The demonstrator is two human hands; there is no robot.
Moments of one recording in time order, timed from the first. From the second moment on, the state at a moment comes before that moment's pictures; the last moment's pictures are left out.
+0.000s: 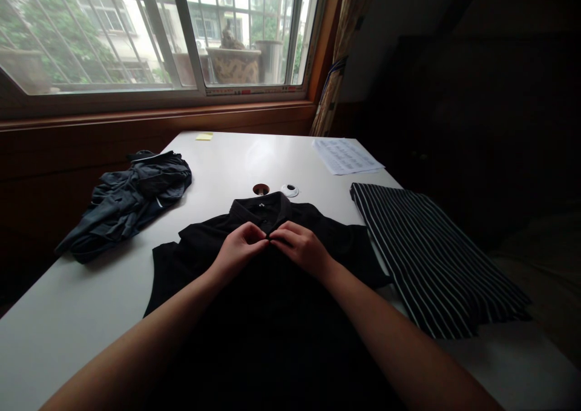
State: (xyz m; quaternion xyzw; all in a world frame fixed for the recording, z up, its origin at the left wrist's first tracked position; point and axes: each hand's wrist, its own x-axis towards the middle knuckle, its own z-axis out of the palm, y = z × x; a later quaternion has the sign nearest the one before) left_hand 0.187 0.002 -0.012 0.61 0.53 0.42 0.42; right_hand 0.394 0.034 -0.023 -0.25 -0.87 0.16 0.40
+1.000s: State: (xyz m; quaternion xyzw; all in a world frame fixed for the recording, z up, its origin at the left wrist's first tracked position) left_hand 0.188 0.005 -0.020 0.47 0.47 0.50 0.56; right_hand 0.395 0.034 -0.025 -0.26 -0.85 0.21 0.41
